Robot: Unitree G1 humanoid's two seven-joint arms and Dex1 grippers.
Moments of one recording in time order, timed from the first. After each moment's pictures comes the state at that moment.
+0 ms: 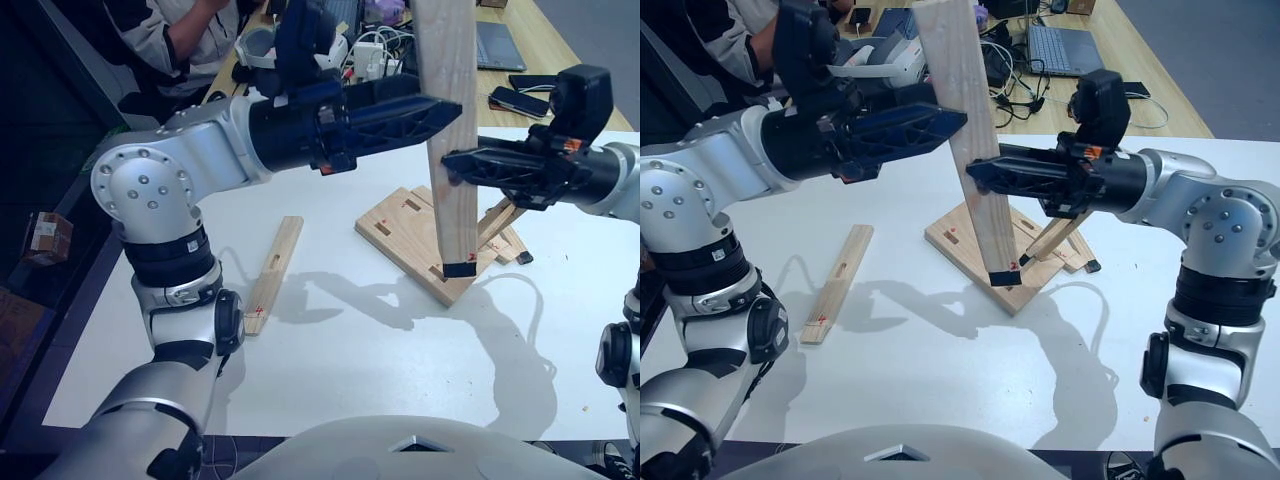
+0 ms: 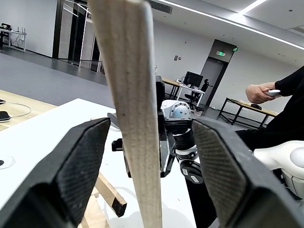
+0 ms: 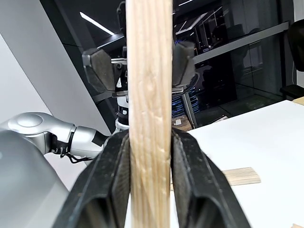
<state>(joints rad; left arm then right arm) -0.83 0.33 0.18 -0.24 -1.17 1.23 -0.59 -0.63 -0.64 -0.17 -0.17 1.15 1.14 1.02</state>
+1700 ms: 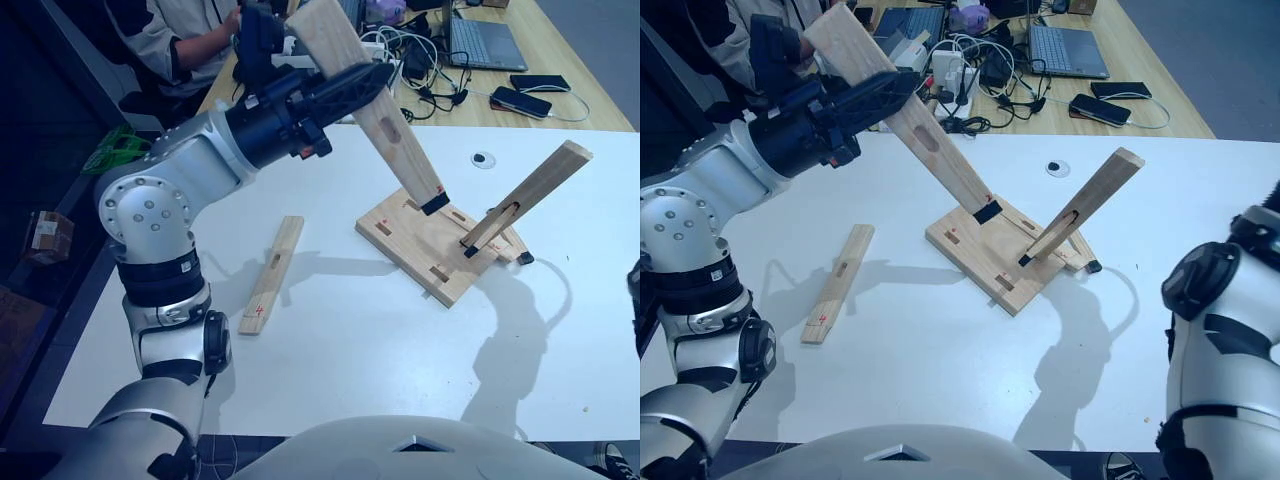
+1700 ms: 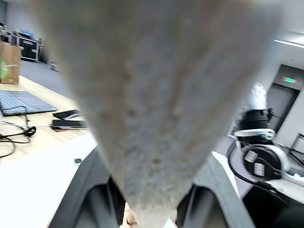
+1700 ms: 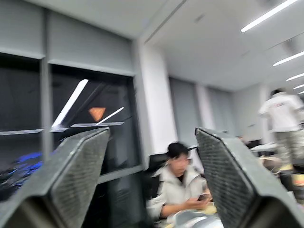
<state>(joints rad) -0.70 0.38 0.19 -0.24 -1.10 0.98 -0.40 -1.11 -0.75 -0.50 0.40 0.92 0.69 0.57</state>
